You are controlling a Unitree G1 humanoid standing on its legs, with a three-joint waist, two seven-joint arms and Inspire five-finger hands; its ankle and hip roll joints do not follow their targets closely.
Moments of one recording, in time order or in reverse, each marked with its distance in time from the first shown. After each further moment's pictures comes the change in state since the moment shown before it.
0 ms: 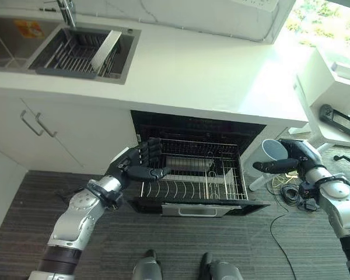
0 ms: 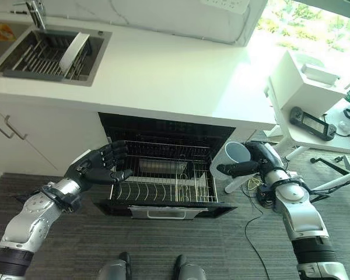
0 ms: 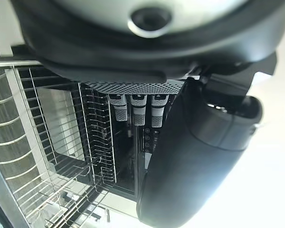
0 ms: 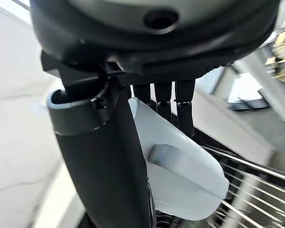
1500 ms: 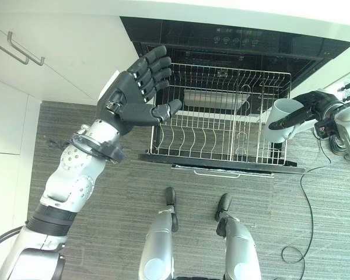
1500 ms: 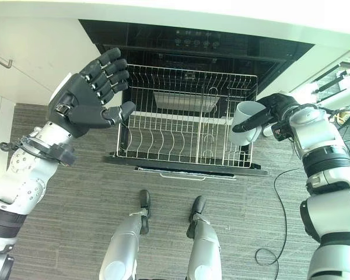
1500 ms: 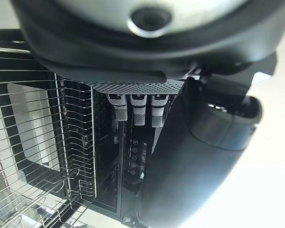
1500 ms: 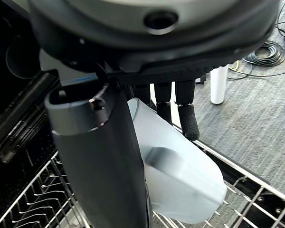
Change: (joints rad) left arm -0.340 0.158 -0.133 -0.042 -0.273 -0.271 0.129; right arm -0.834 -0.183 0.462 0.588 -0.069 0.129 0.146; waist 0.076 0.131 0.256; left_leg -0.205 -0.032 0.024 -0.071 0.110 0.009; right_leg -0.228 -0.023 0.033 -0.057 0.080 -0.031
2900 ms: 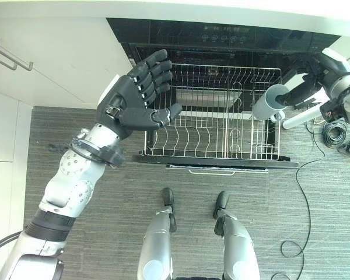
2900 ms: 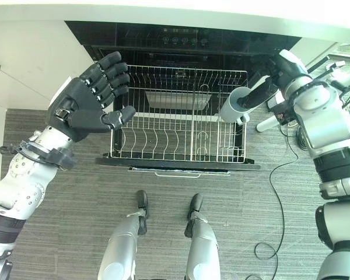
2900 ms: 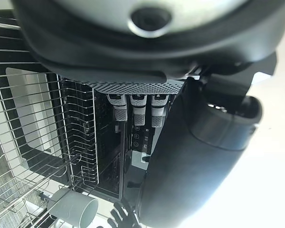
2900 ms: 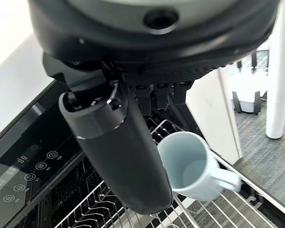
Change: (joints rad) left arm 0.096 -0.001 0.035 -0.058 0.004 -0.018 -0.005; right arm 0.191 -0.089 -0.204 -0.506 -0.009 0.032 -0.095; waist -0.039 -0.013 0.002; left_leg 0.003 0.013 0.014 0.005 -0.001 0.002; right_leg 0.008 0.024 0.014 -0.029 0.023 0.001
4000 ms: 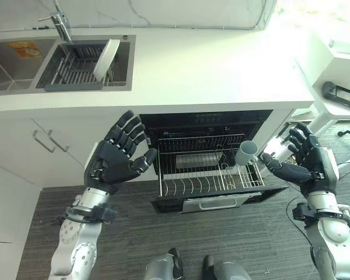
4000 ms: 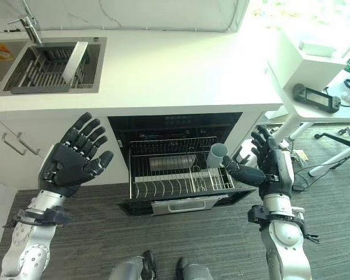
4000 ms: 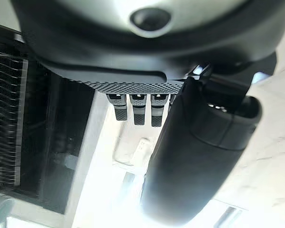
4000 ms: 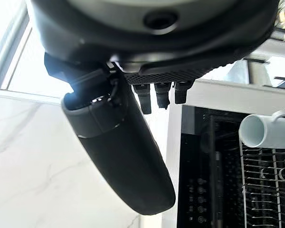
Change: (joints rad) left arm 0.492 -0.366 0.240 -0.133 0.084 -0.049 -0.090; right arm 1.013 0.593 -0.464 -0.602 0.111 -0.427 -0.274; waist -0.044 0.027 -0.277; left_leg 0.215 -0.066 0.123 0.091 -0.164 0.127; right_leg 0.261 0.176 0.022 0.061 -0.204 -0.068
